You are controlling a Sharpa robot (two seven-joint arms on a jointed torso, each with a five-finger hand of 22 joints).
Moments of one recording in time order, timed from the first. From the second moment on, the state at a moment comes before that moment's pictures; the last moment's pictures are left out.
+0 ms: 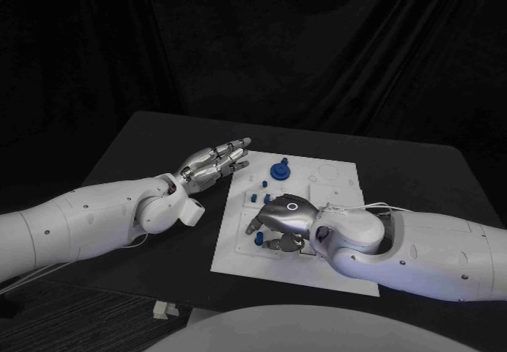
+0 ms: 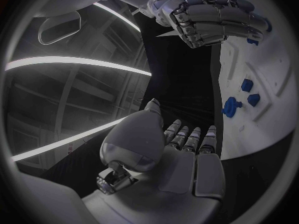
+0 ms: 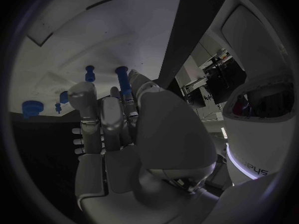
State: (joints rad) left arm 1.12 -0.77 -0.22 1.32 -0.21 0.16 0.61; left_hand 1.34 0.29 -0.23 0.28 0.34 0.16 0.08 0.05 0.03 0.01 0.09 0.05 0.01 0.00 0.18 0.00 0.00 0.16 0.01 0.27 0.01 0.02; right arm 1.11 -0.69 -0.25 1.72 -1.81 -0.28 -0.12; right_hand 1.50 -0.15 0.25 0.15 0.15 0.88 0.09 0.06 0.07 0.97 0.12 0.06 0.07 1.43 0.02 1.17 1.10 0.11 1.37 0.12 0.80 1.31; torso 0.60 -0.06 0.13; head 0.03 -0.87
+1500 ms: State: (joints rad) left arm 1.12 -0.80 -0.22 1.32 -0.21 0.05 0.67; left_hand 1.33 0.26 -0.27 0.29 0.30 0.11 -0.07 0.03 0.02 0.00 0.02 0.03 0.01 0.00 0.07 0.00 0.00 0.16 0.00 0.17 0.01 0.00; right arm 1.24 -1.14 -0.25 1.80 -1.33 -0.32 -0.30; right_hand 1.06 -0.09 0.06 0.29 0.19 1.03 0.04 0.40 0.54 1.46 -0.03 1.57 1.31 1.46 -0.08 1.57 1.31 0.05 1.46 0.03 1.34 1.31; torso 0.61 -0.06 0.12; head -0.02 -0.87
